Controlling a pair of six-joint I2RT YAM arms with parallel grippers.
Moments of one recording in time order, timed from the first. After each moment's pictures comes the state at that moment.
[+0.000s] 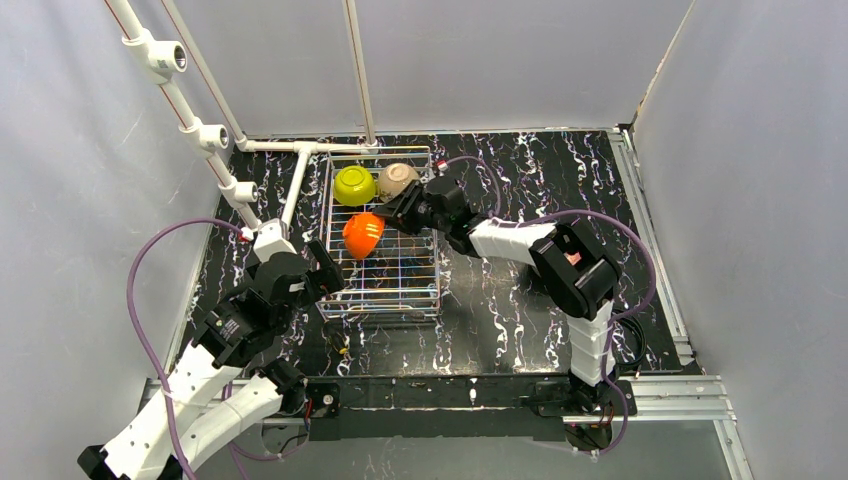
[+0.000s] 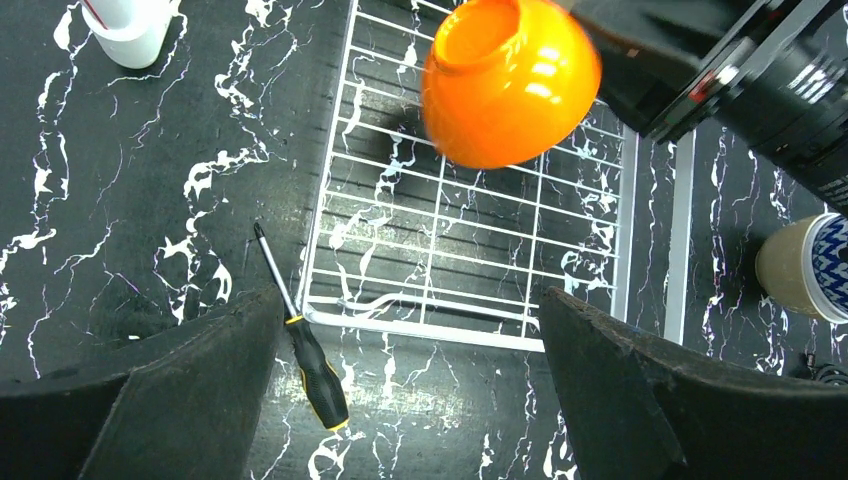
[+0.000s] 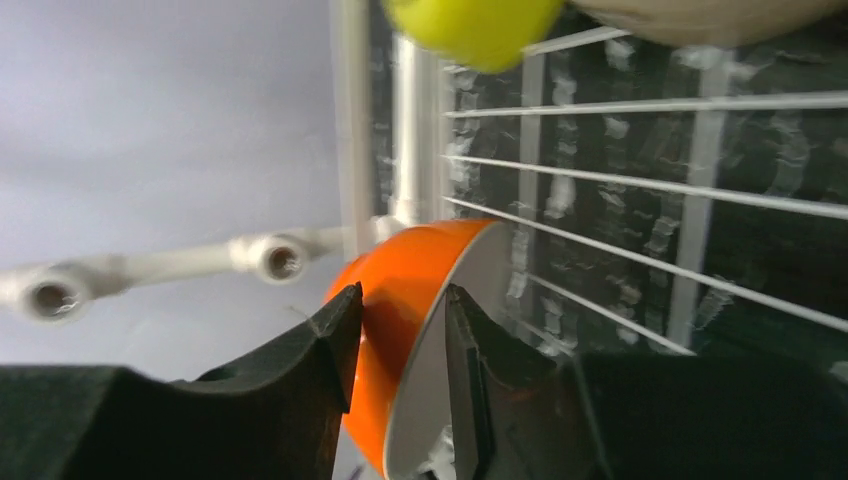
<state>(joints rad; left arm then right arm) -0.66 0.62 0.84 -0.90 -0.51 -0.76 0.77 1.99 1.25 0.45 -0.22 1.28</state>
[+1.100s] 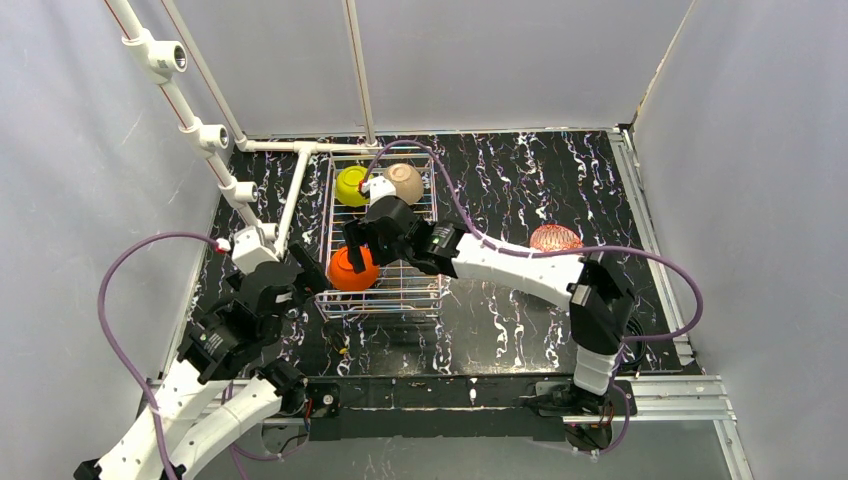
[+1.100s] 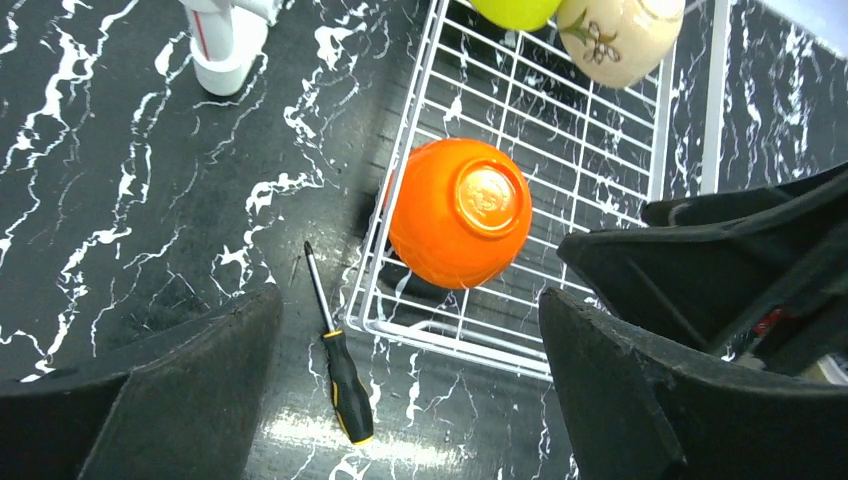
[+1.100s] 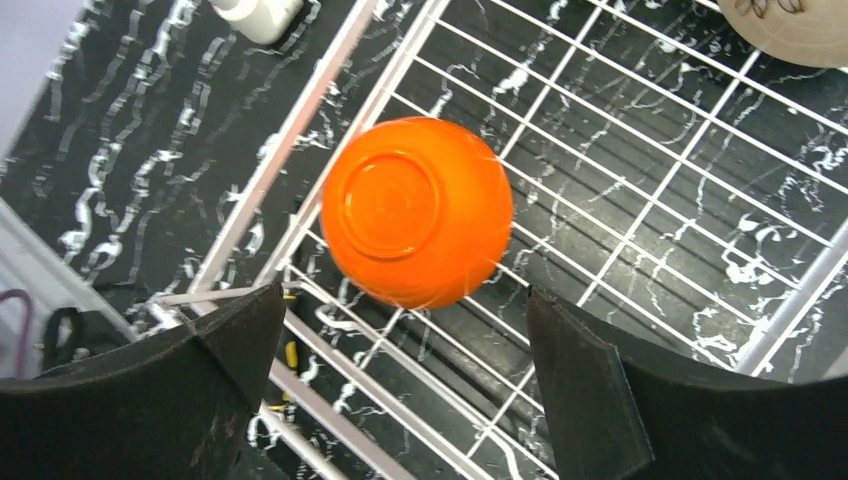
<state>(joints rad) -0.66 0.55 0.86 -0.96 -0.62 -0.79 1.11 1.80 1.53 -0.33 0.20 0.49</state>
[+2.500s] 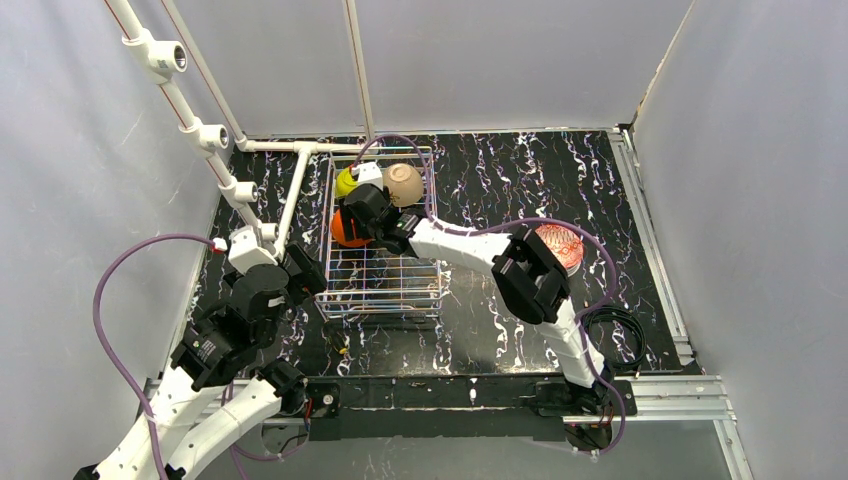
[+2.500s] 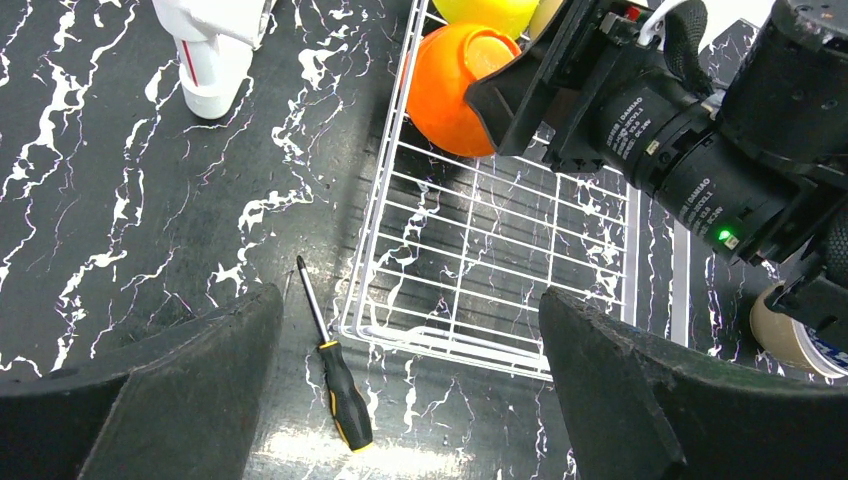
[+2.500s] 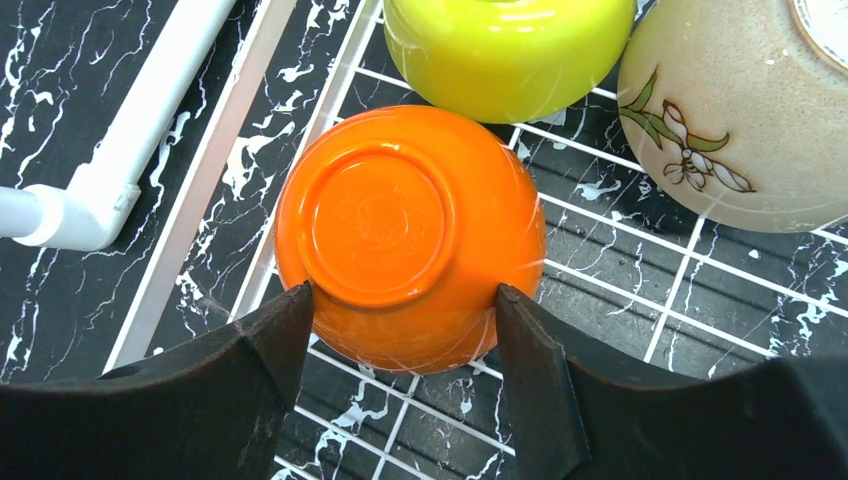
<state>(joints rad) -0.66 0.50 0.87 -0.94 -0.62 -0.74 1.02 2.21 1.82 -0.20 0.36 0.47</state>
